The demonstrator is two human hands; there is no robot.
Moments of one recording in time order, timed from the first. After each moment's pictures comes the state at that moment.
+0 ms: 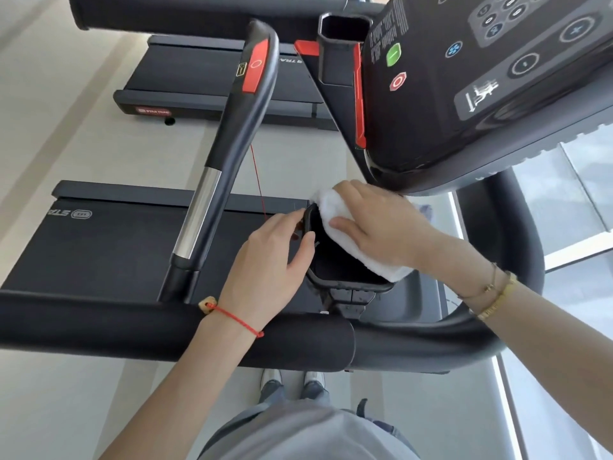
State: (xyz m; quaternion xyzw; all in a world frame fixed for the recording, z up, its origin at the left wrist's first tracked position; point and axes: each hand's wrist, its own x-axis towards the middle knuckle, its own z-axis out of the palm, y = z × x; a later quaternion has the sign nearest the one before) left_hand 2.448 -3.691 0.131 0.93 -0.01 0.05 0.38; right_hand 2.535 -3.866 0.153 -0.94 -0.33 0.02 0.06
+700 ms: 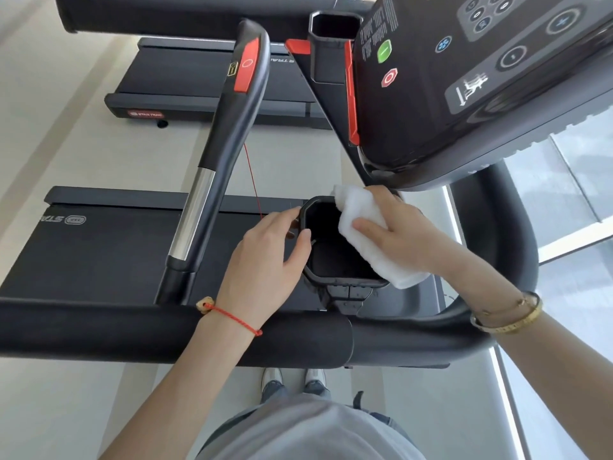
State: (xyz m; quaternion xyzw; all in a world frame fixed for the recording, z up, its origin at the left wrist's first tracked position) left_hand 2.449 -3.691 0.129 0.92 -0.02 0.06 0.37; right_hand 2.522 -3.894 0.148 -0.94 -0.14 0.15 0.27
